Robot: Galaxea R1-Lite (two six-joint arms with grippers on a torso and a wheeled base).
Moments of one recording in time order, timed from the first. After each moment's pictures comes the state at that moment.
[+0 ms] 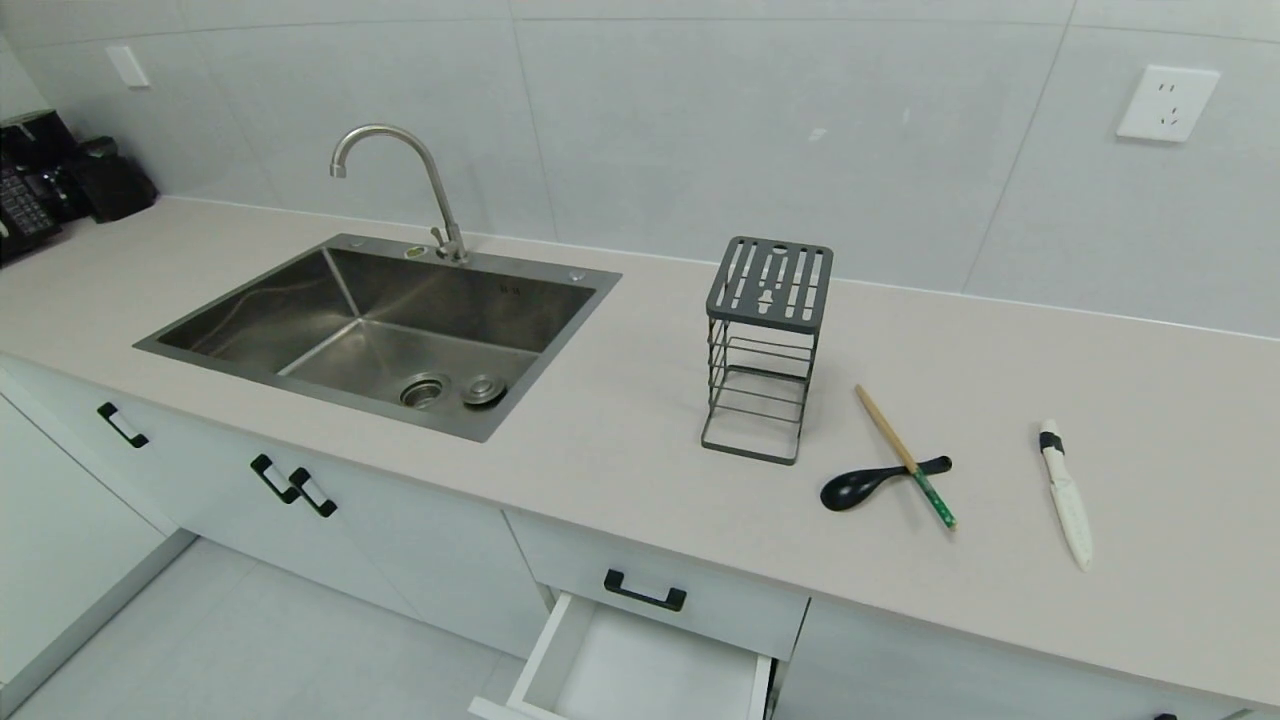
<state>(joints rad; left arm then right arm) 0.01 0.00 0.00 0.00 0.04 -0.04 0.00 0.00 0.00 0.00 0.06 -0.04</state>
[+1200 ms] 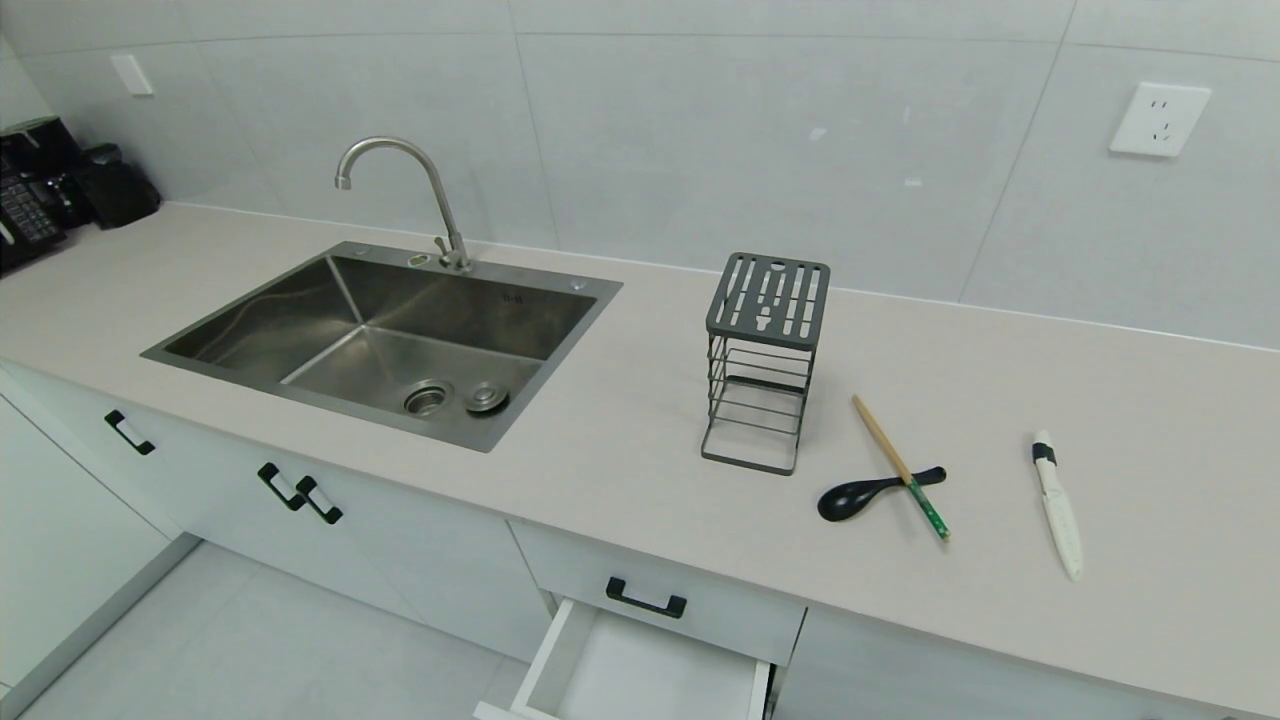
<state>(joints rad) 0.01 0.00 0.00 0.00 0.04 -0.04 0.00 0.00 0.00 -0.26 0.13 -0.09</state>
